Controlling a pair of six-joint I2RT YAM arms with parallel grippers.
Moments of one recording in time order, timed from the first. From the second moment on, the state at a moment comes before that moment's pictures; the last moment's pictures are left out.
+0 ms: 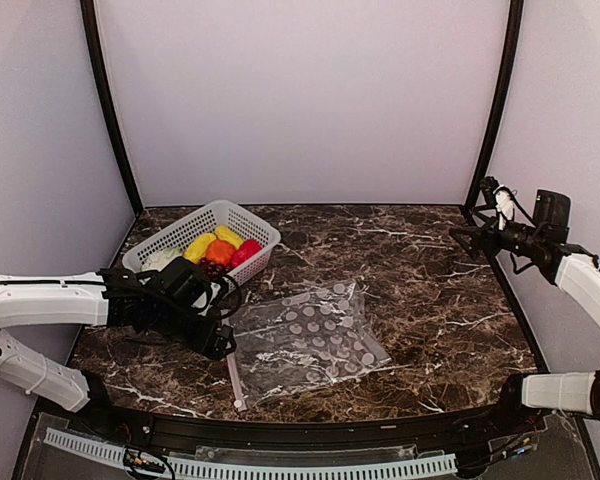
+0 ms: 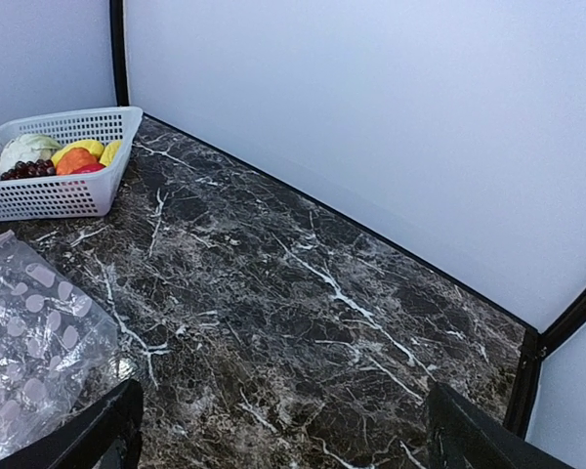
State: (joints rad) left arm -0.87 1.23 0.78 -0.61 -0.06 -0.41; right arm -0.13 1.06 0.76 -0.09 -0.74 -0.40
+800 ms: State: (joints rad) left arm -1.07 1.82 1.10 -0.27 0.10 -0.50; right arm -0.13 1.05 0.76 -0.10 -0.83 -0.40
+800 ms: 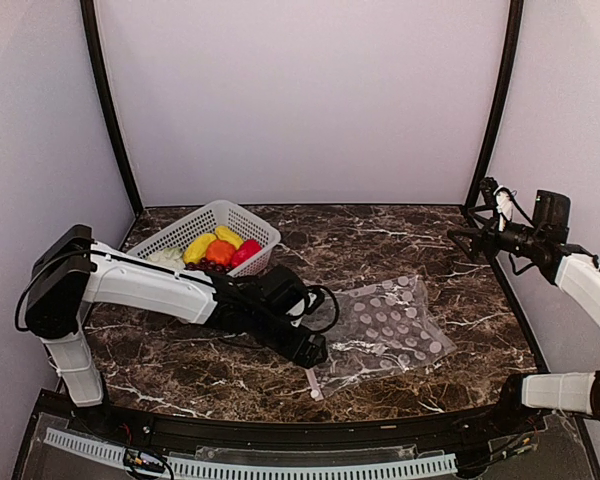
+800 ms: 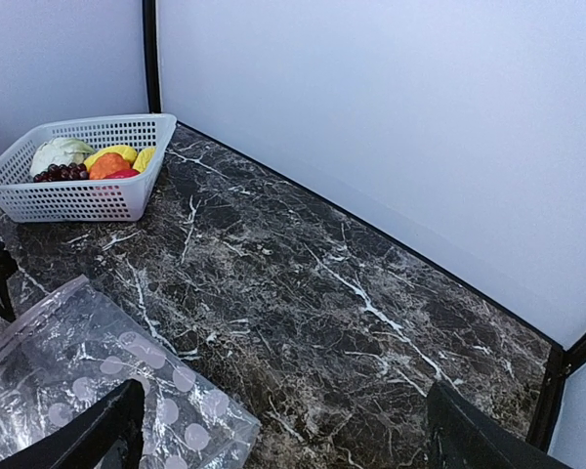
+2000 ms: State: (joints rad) left arm -0.57 1.80 1.46 -0.96 -0.06 0.07; right arm -0.13 1.05 0.76 -0.12 -0.87 -0.41
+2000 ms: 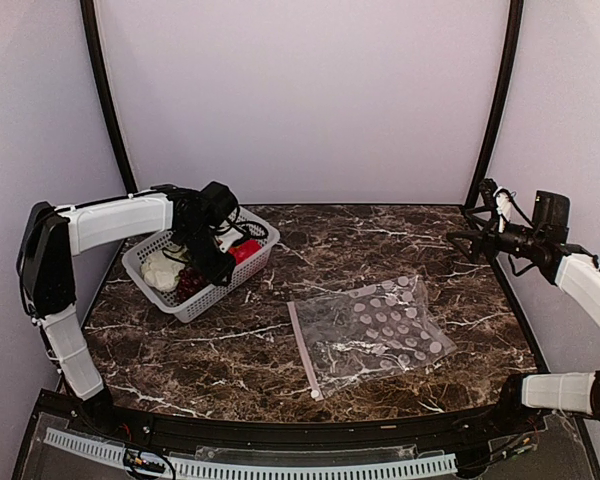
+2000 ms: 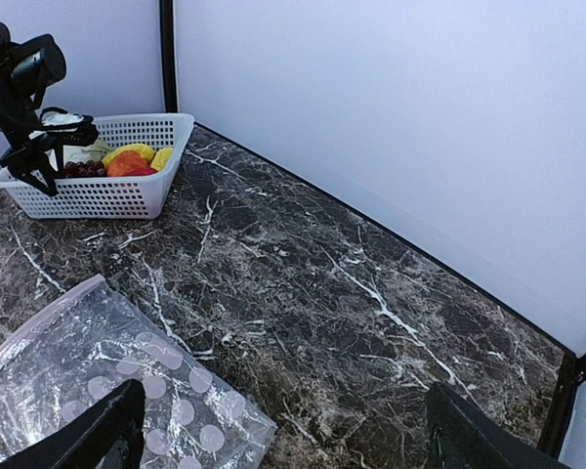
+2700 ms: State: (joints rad) left arm -0.67 1.75 1.38 -0.89 -0.05 -0.31; right arm -0.13 1.05 0.76 -0.15 -0.89 -0.42
